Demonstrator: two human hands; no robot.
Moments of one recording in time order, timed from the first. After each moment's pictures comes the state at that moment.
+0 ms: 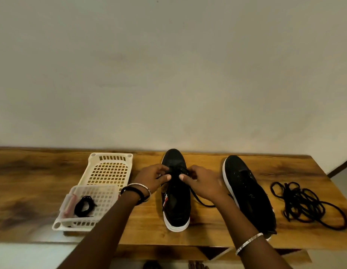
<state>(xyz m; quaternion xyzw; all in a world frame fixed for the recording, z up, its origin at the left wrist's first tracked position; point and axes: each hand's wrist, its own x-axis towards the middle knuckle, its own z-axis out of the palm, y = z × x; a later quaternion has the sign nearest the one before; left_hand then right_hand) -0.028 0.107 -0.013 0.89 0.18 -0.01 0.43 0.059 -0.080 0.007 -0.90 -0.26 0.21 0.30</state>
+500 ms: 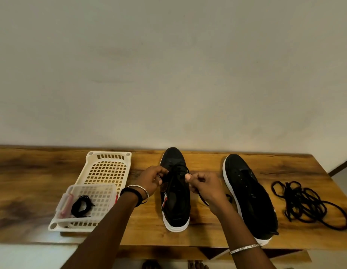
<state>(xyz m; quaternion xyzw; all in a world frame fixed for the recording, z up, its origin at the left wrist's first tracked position) -0.023 0.113 -0.044 0.89 0.16 -0.01 0.43 0.050 -0.096 -0.027 -0.75 -0.10 0.24 0.61</state>
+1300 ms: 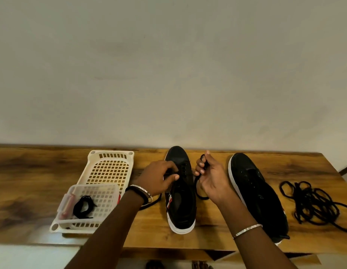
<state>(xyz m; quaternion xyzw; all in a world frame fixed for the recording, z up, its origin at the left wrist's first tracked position) -0.015 0.109 -0.017 0.96 0.04 0.04 0.29 0.077 -0.064 -0.016 -0.42 0.04 0.30 0.85</state>
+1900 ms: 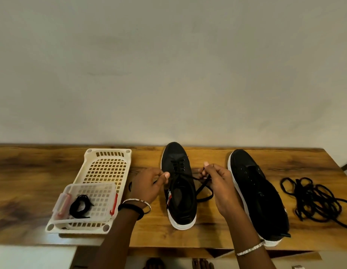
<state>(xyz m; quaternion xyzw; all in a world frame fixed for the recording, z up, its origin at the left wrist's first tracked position) -0.041 0.096 -0.041 0.89 0.18 0.11 0.39 0.054 -0.100 -0.027 -0.68 -0.01 0.19 0.71</state>
